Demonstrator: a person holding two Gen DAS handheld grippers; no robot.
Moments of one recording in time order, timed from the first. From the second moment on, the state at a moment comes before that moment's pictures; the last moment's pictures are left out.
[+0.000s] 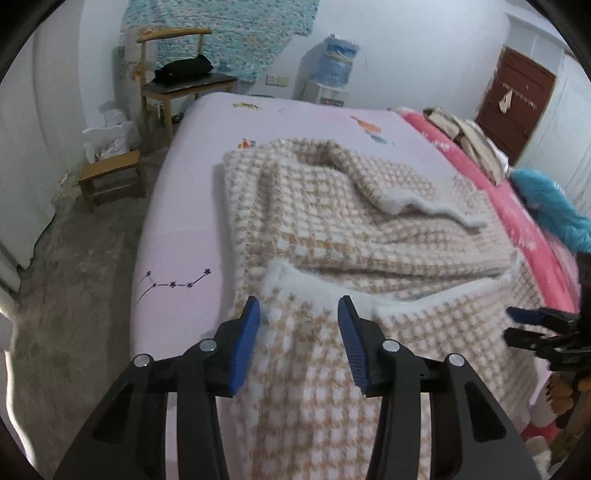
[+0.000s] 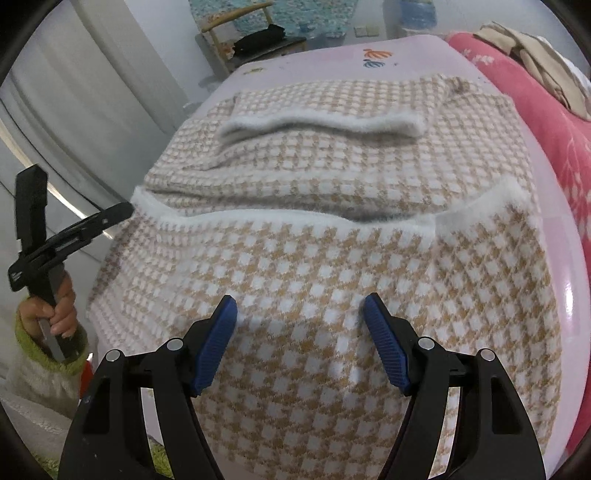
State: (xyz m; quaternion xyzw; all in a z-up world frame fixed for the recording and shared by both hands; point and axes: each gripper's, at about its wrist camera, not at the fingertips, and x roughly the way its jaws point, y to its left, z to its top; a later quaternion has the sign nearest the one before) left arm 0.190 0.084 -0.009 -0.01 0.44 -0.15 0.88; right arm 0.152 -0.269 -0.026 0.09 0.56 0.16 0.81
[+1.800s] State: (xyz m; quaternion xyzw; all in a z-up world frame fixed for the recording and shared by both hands) left arm 0.193 0.048 -0.029 0.05 0.49 -0.14 0.86; right arm 0.146 -0.266 -0.021 0.07 0.54 0.15 0.82
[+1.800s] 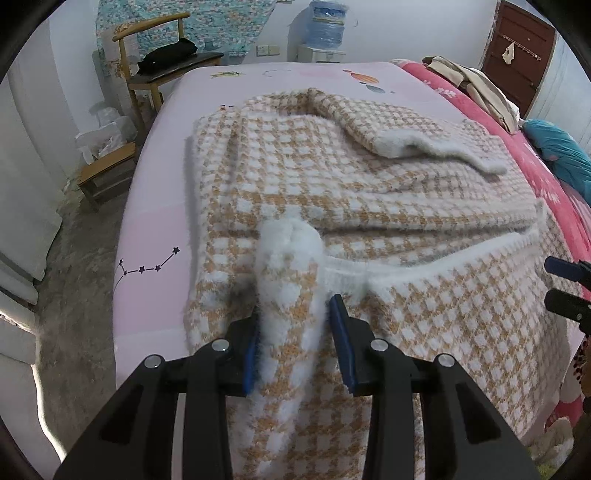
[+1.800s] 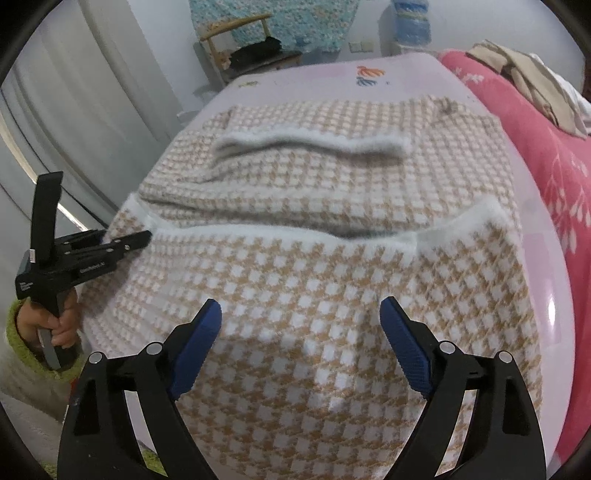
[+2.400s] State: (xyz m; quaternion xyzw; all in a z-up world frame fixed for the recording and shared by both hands) left arm 0.194 0.046 -0.031 0.05 0.49 -0.13 0.86; right arm 0.145 -0.257 -0.018 0.05 0.54 0.14 0.83
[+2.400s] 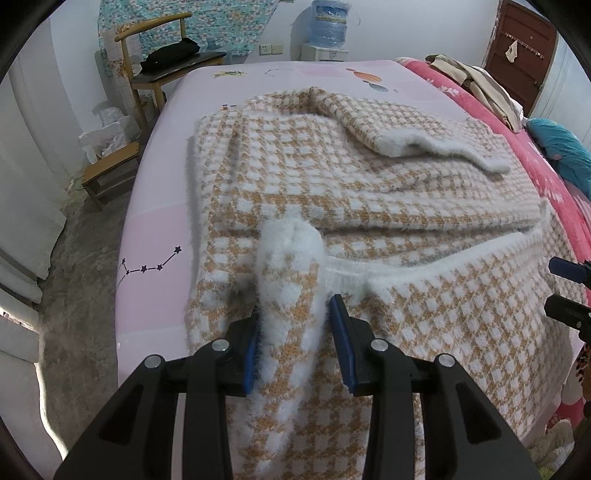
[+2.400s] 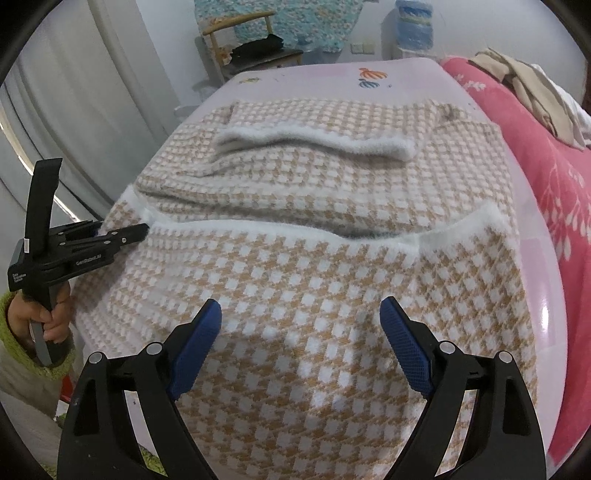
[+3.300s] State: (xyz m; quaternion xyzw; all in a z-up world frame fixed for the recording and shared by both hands) left arm 0.193 0.042 -0.031 0.07 0.49 -0.12 0.86; right arm 0.134 -0.335 -0.003 0.10 0.51 0.07 0.85
